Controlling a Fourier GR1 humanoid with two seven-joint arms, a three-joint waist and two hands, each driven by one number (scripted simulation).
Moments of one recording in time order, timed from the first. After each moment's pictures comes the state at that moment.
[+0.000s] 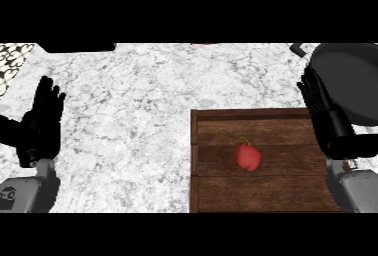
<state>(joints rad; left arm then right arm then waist) -0.18 0.27 0.04 -1.54 0.17 0.37 0.15 -0.23 -0.38 0.14 -1.47 -0.23 -0.13 -0.15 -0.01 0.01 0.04</state>
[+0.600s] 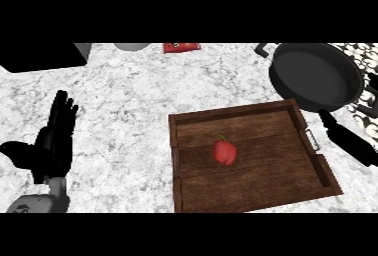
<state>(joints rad) -0.07 0.23 -0.04 -1.58 0.13 0.34 0.05 -0.07 -0.49 0.02 -1.74 0.27 -0.61 -0.26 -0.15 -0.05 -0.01</state>
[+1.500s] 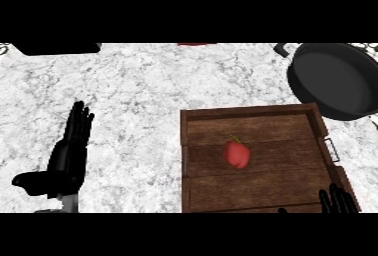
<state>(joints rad) 0.02 0.18 -0.12 -1.63 0.12 0.29 -0.09 0.65 -0.07 0.30 -1.93 1.13 -0.84 -0.12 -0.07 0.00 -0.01</state>
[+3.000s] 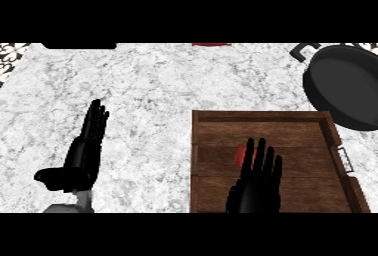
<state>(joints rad) -0.02 0.13 -0.14 -1.57 0.10 0.24 -0.12 0.06 -0.01 0.72 -1.72 1.66 -0.12 1.12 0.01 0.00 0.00</state>
